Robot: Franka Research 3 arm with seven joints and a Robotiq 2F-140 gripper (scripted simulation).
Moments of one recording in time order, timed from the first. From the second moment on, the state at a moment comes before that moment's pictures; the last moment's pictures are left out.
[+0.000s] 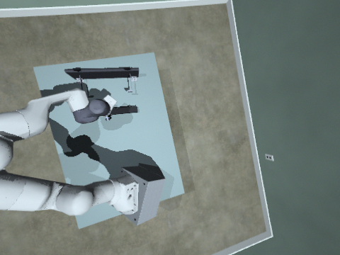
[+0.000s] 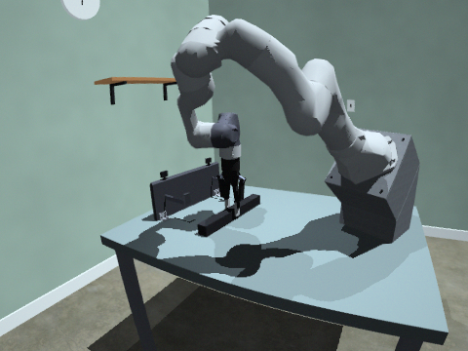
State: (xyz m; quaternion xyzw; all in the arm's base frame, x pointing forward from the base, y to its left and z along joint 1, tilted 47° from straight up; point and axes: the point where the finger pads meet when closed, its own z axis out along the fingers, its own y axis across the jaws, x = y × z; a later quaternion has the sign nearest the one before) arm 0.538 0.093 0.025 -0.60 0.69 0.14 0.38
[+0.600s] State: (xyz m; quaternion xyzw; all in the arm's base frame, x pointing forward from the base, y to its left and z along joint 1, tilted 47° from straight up) arm 0.526 0.068 0.051 -0.61 0.68 0.13 0.38
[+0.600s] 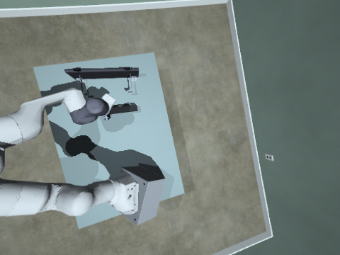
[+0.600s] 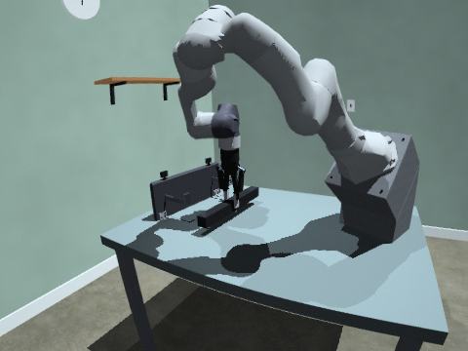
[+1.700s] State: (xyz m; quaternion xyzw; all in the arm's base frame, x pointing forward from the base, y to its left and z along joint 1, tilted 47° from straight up) arm 0.508 0.041 0.083 -0.61 0.68 0.14 0.38
